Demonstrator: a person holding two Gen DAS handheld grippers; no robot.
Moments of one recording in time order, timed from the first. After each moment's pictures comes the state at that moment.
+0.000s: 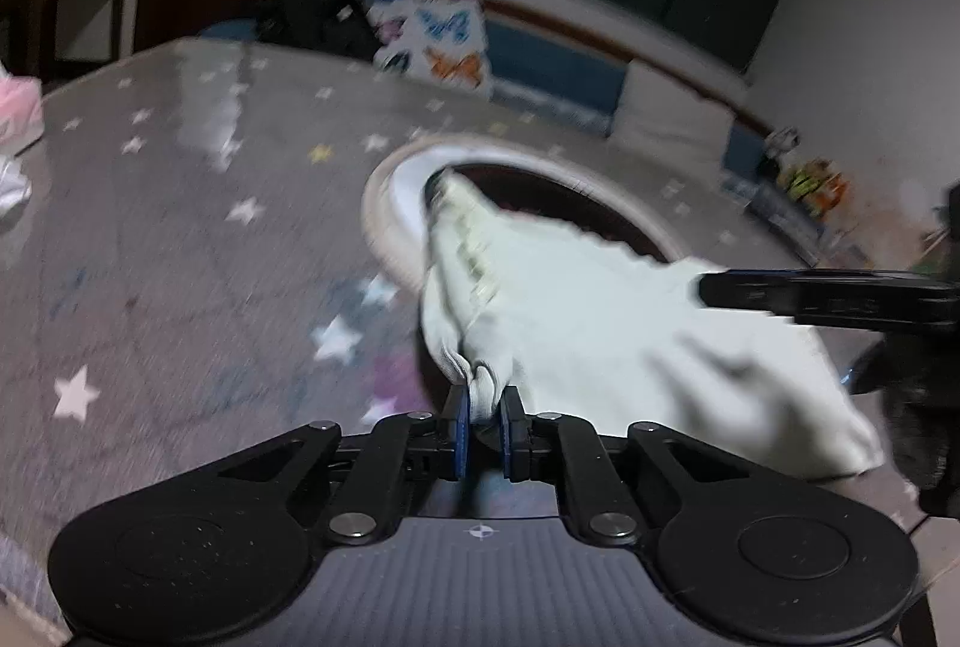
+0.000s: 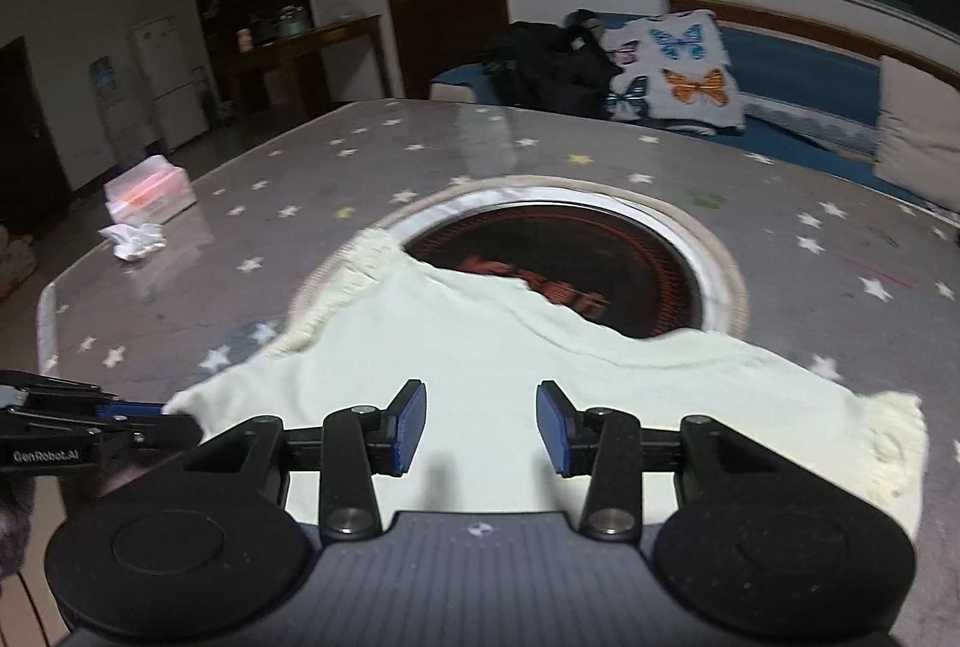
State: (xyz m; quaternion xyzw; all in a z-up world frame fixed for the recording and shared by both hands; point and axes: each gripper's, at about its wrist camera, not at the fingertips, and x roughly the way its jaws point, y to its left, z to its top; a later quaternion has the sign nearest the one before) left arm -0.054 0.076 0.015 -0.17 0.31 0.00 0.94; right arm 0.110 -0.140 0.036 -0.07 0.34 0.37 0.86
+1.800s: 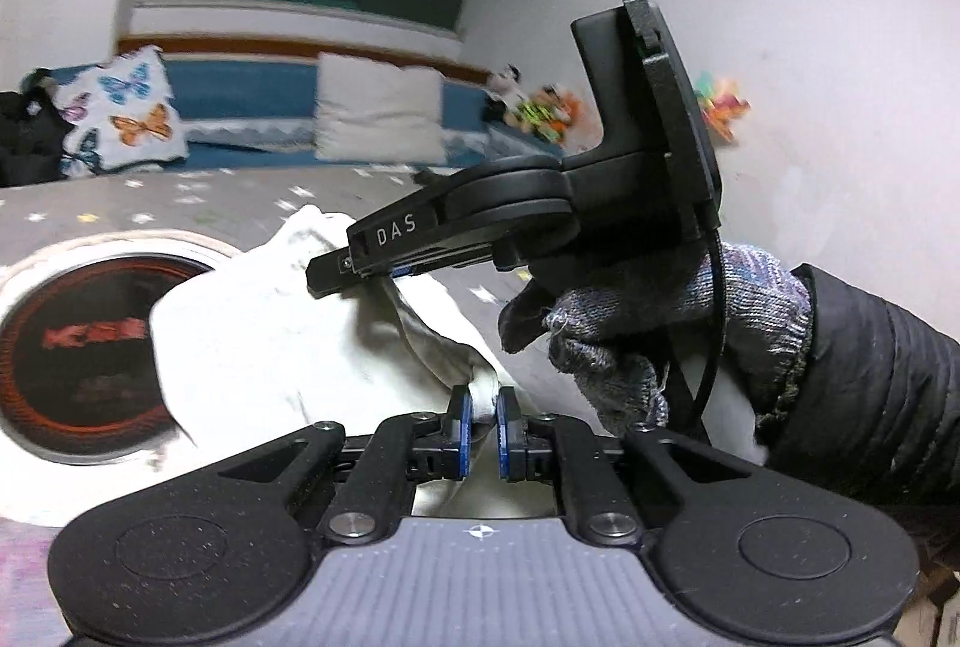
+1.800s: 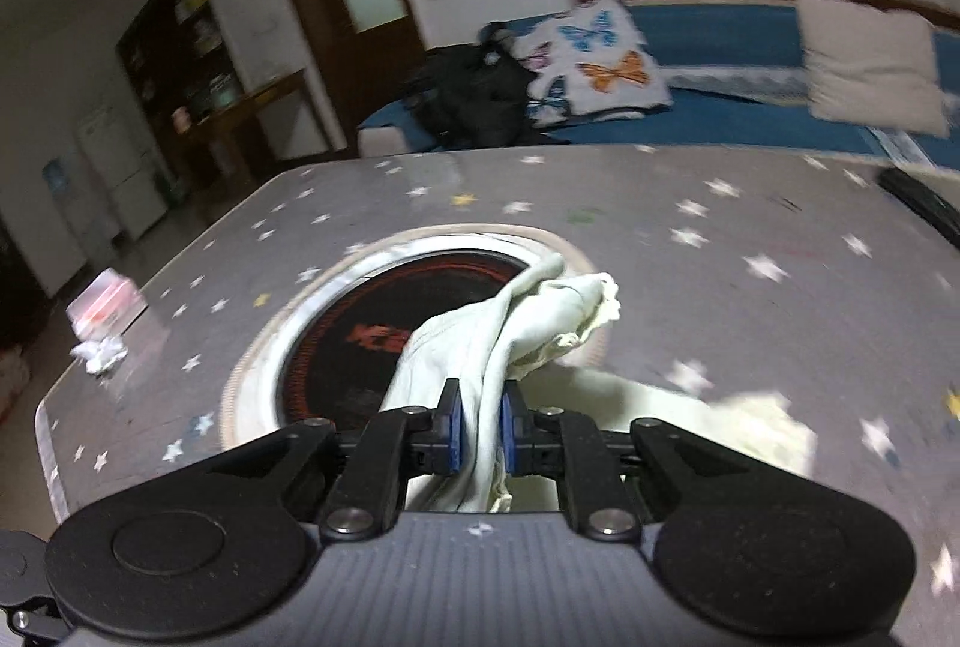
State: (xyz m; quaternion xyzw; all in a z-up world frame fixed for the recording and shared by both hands) left arm 0.013 -0.130 0.045 -0.05 0.29 -0.26 0.92; right arm 0.161 -0.245 0.048 0.05 0.36 0.30 0.88
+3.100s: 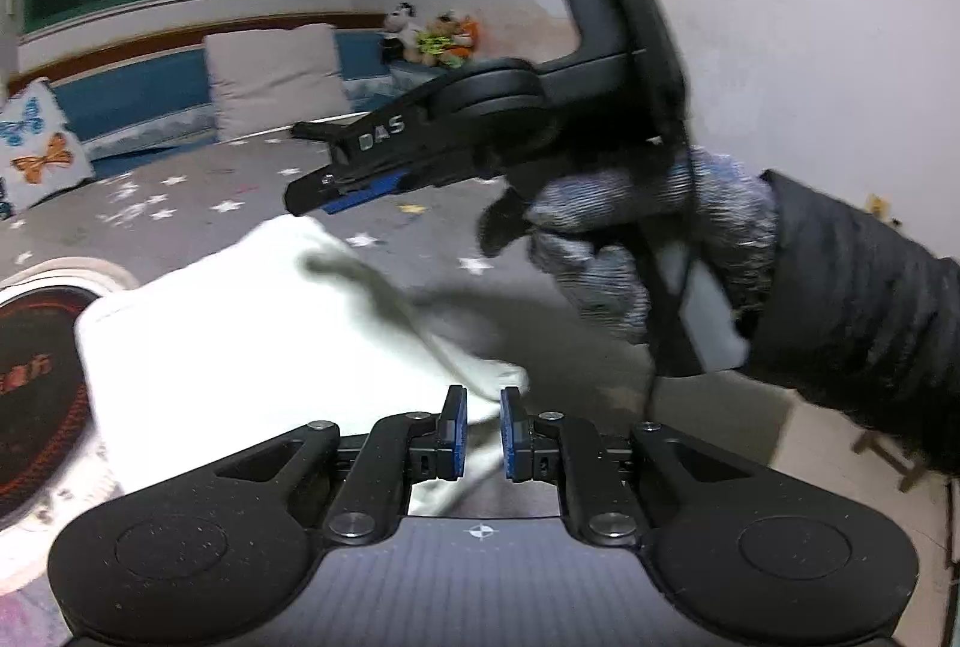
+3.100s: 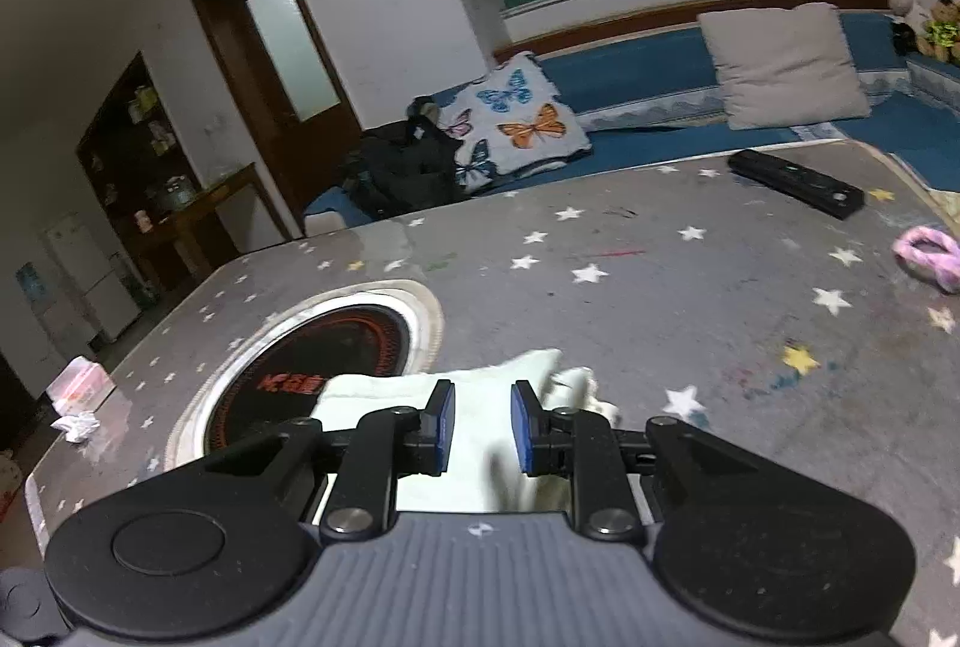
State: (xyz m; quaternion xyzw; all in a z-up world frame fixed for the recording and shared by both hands) left arm 0.025 -0.186 0.017 0.05 0.32 -0.32 0.89; right arm 0.163 -0.347 0.032 0.11 0.31 0.27 0.90
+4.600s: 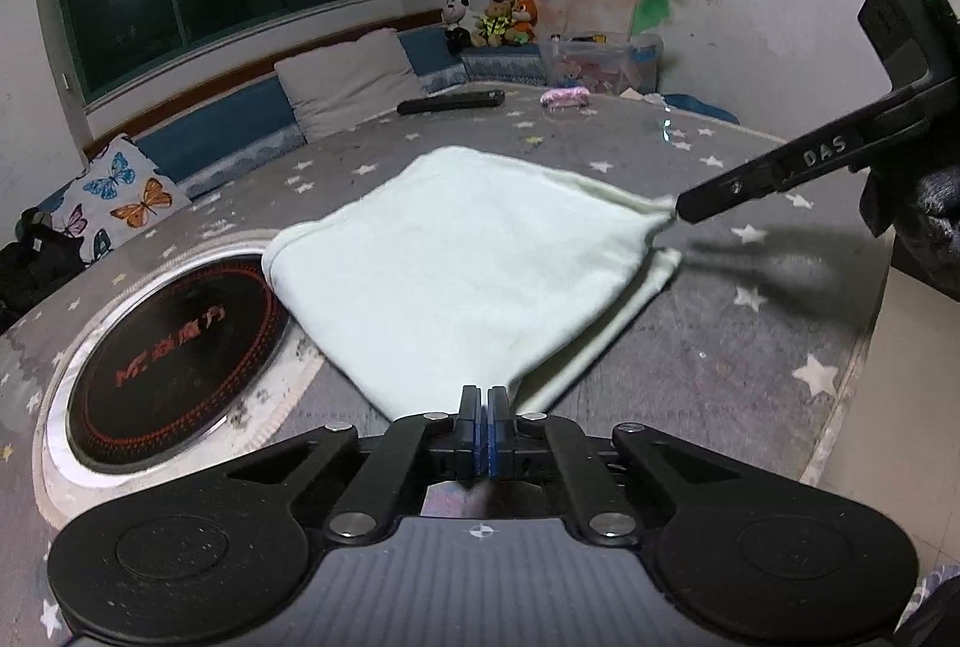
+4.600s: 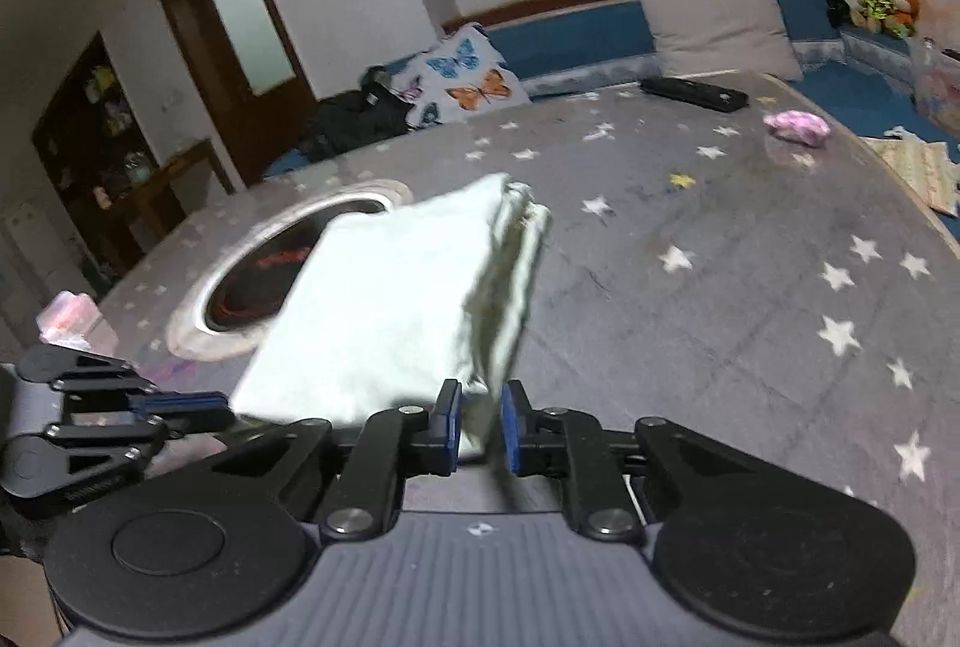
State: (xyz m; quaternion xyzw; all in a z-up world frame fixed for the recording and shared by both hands) left arm -0.022 -0.126 -0.004 0.17 0.29 -0.24 0.91; right arm 0.017 -0.383 0.007 0.09 0.34 0.20 0.92
